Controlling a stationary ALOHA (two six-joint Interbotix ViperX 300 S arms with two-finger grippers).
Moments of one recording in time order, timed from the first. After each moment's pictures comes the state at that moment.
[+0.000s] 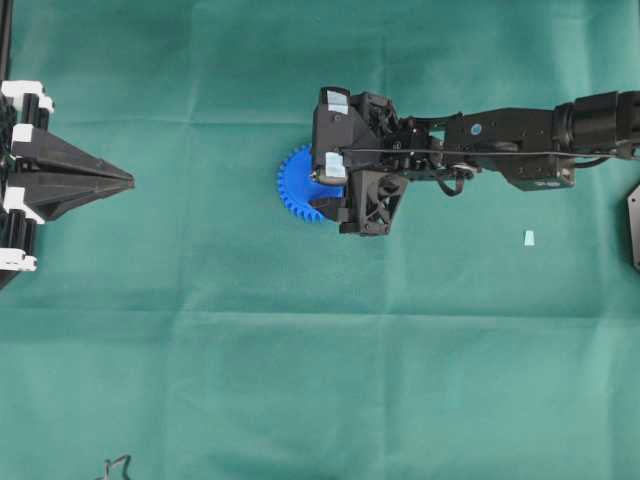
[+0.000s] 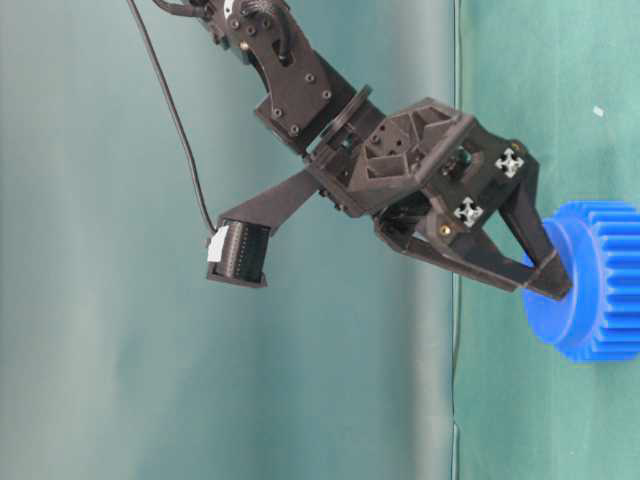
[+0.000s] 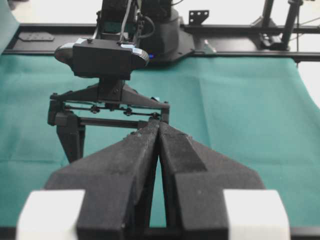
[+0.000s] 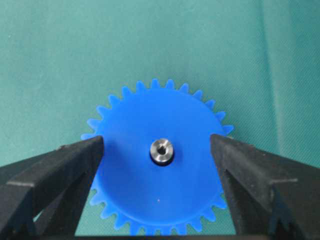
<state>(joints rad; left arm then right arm) -0.03 -0.97 1.18 0.01 -0.22 -0.01 -0.14 0.21 0.49 0.01 0.07 0.06</state>
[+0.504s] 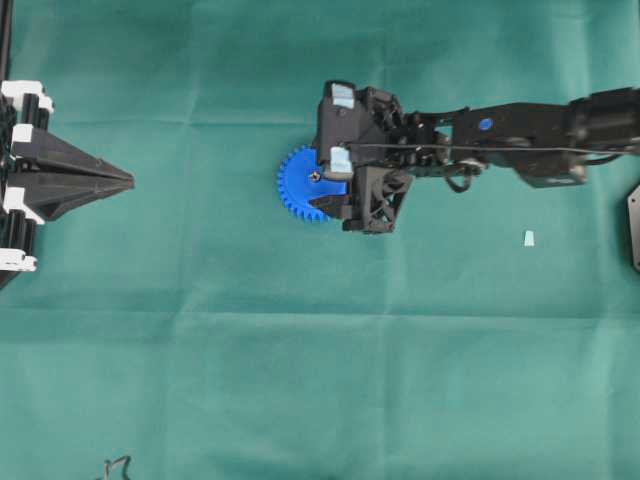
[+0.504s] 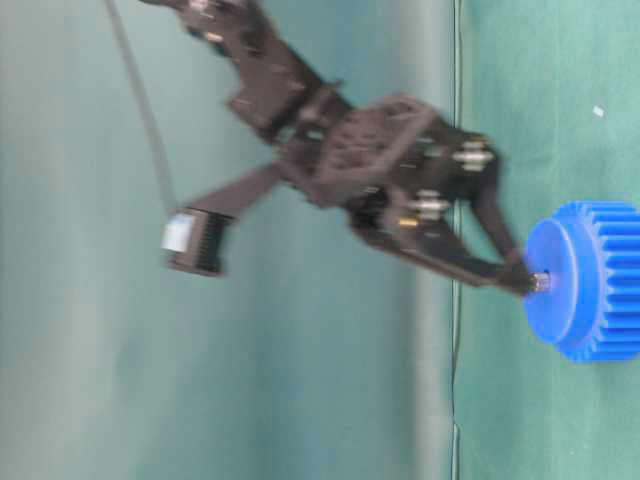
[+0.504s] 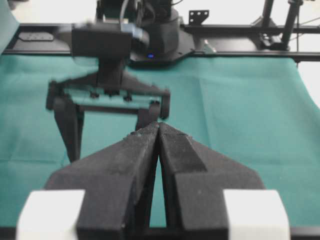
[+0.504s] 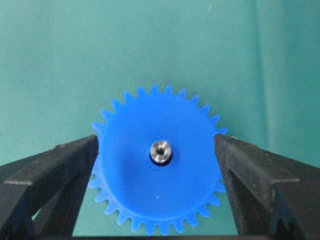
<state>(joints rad) -0.03 -0.97 1.18 0.01 -0.22 -0.01 -0.13 0.13 0.49 0.01 0.13 0.06</state>
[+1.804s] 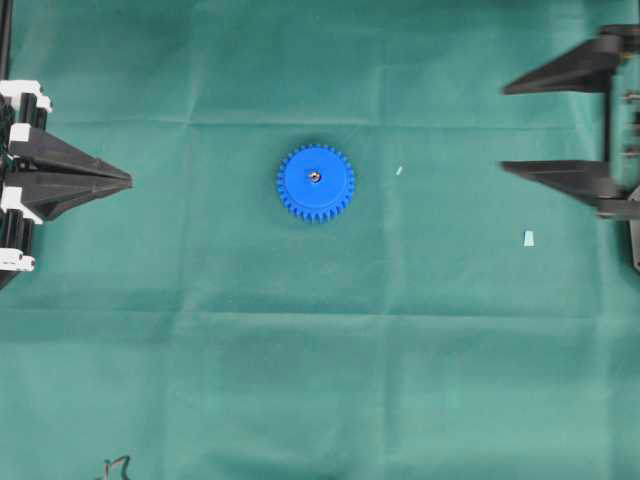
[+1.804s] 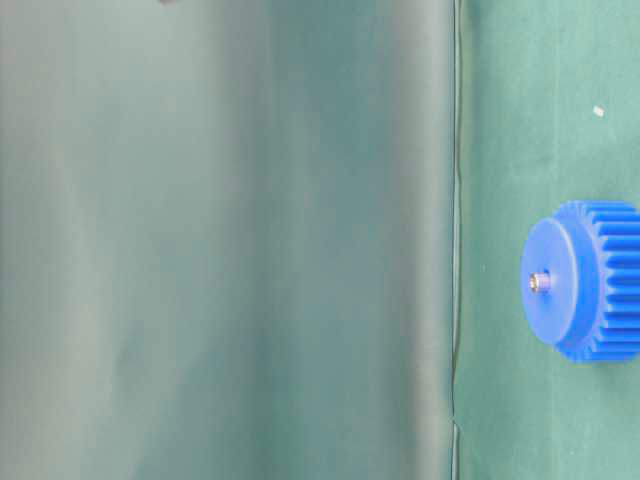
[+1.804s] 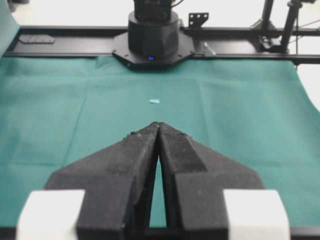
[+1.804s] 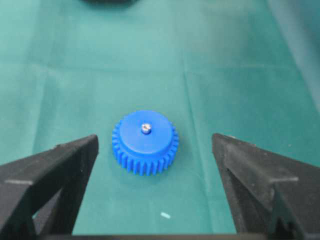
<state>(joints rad) -0.03 -0.98 1.17 0.01 -0.22 -0.01 -0.13 -0.90 0.96 0.01 0.23 0.05</state>
